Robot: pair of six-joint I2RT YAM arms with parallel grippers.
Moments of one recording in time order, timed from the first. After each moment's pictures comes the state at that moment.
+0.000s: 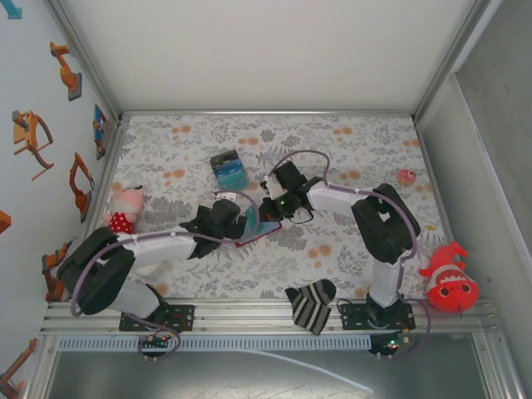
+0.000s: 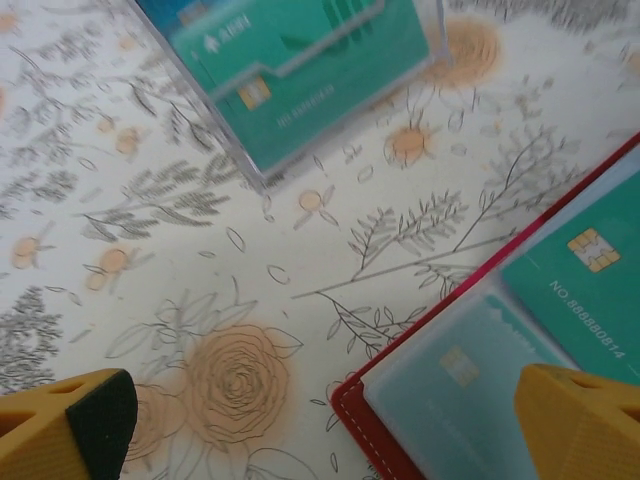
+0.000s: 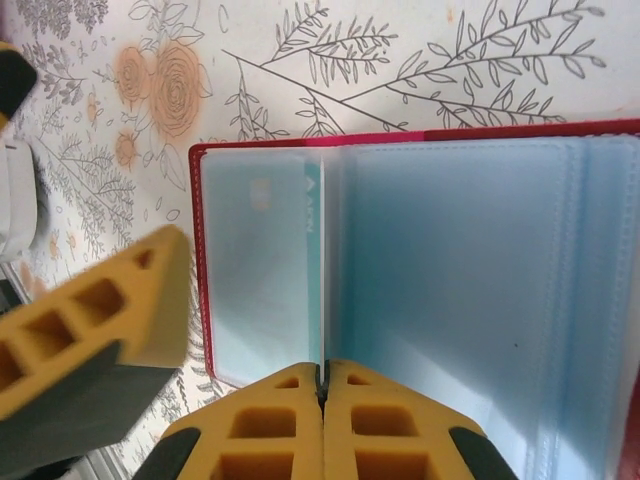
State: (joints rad) left arm -0.84 1.39 0.58 -0.02 -0.51 -0.30; right arm 0.67 1.88 1.16 -0.34 -0.57 0.40
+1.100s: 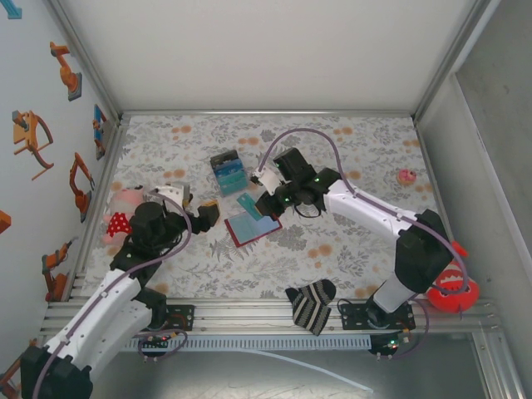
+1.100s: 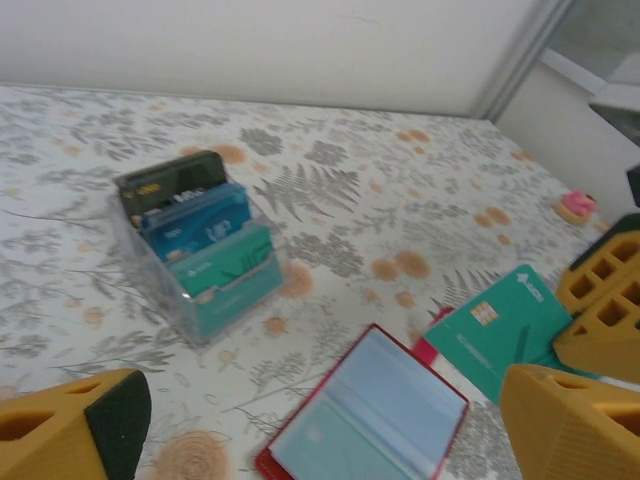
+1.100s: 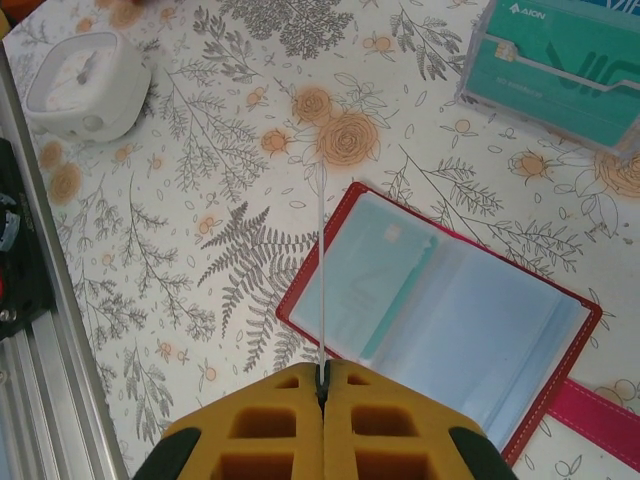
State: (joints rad) left arm -0.42 0.69 0.40 -0.01 0.23 -0.24; right arm 0.76 1.60 1.26 -0.57 -0.45 -0.07
